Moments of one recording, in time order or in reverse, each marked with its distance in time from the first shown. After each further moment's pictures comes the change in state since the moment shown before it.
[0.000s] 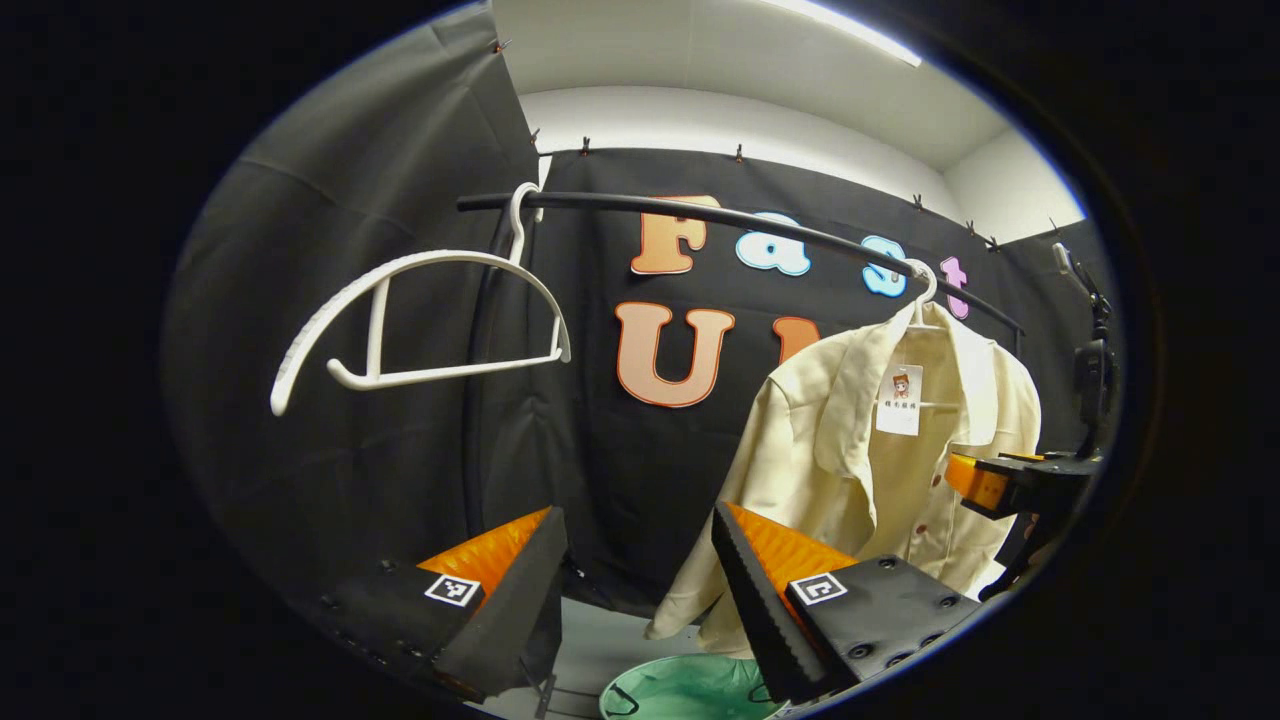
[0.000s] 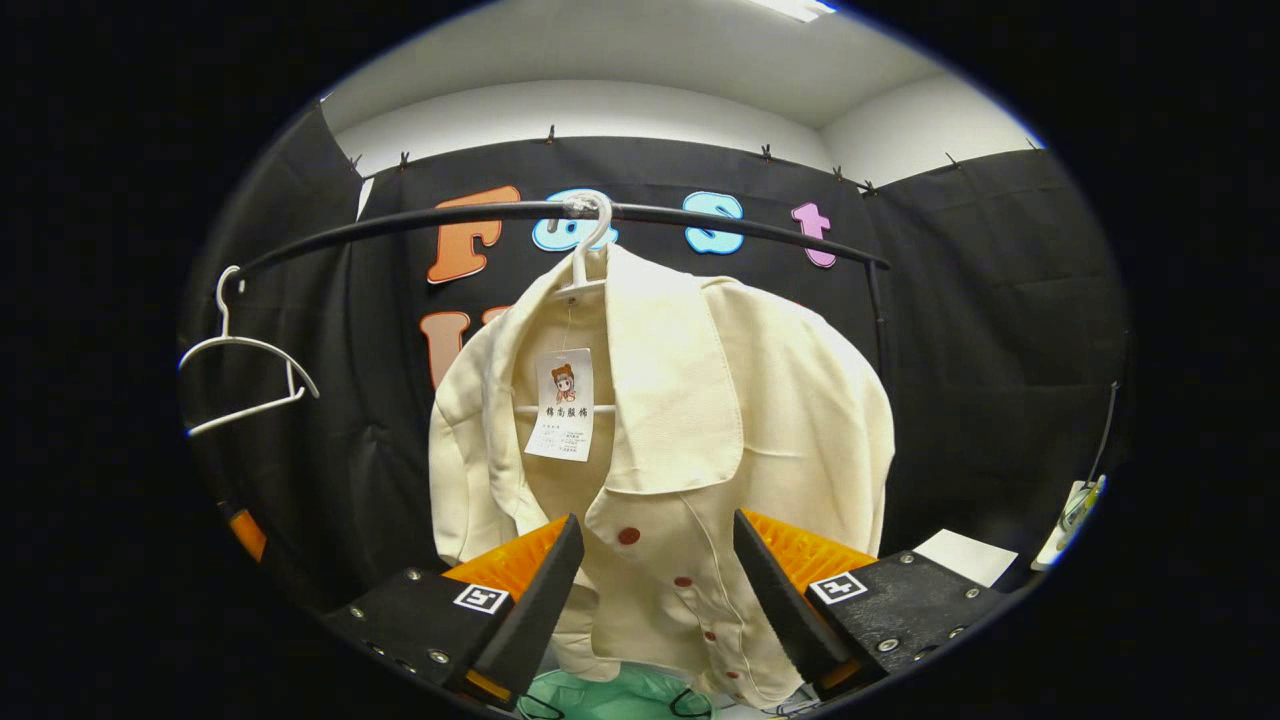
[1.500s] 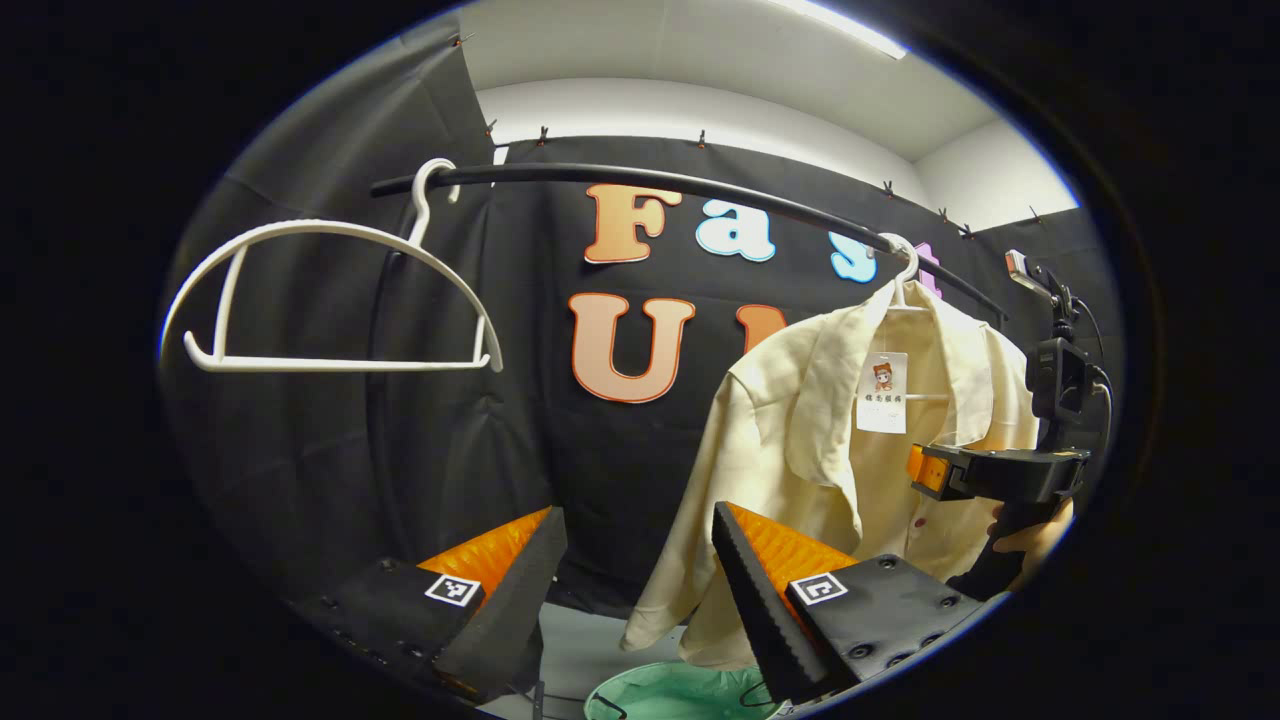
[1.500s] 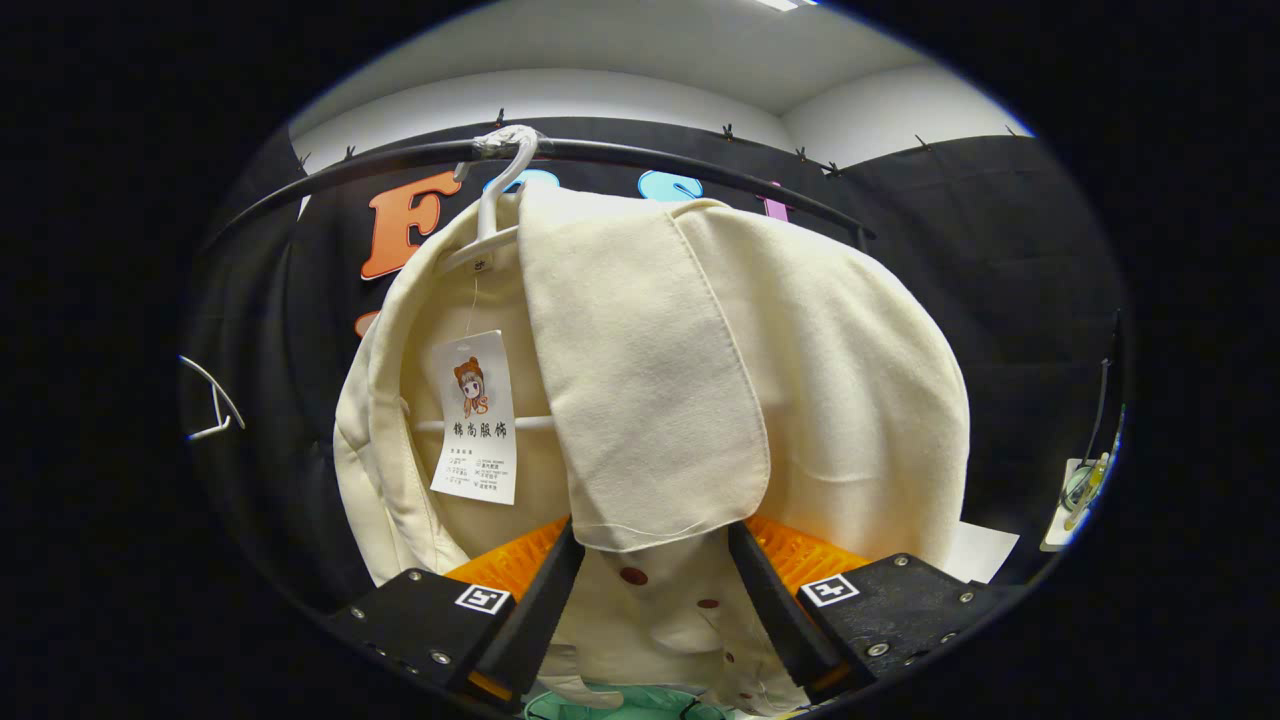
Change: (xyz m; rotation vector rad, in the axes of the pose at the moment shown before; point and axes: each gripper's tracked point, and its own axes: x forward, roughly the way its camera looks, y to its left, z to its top) left arm 0.050 -0.059 -0.006 0.022 0.019 -0.115; right arm 0.075 -0.023 -0.011 0.041 0.020 -0.110
